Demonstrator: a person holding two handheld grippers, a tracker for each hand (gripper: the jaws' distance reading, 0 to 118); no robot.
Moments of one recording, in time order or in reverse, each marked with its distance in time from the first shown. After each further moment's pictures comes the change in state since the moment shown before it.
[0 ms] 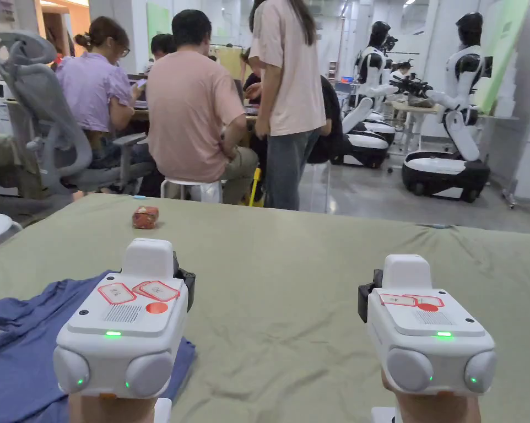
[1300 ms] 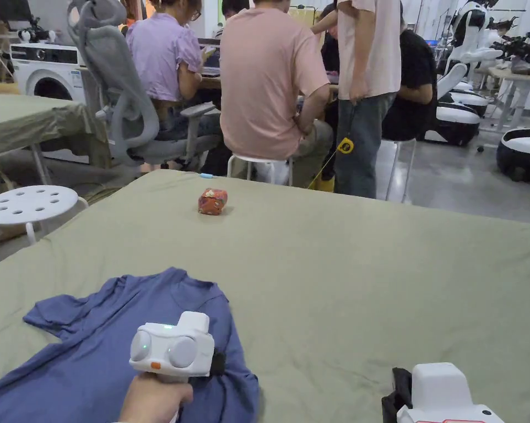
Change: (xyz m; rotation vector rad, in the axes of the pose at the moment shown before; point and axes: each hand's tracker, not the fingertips) left arm -0.088 -0.190 -0.318 -0.772 -0.122 0.106; right arm -0.001 -0.075 -0.156 -0.206 0.148 0.068
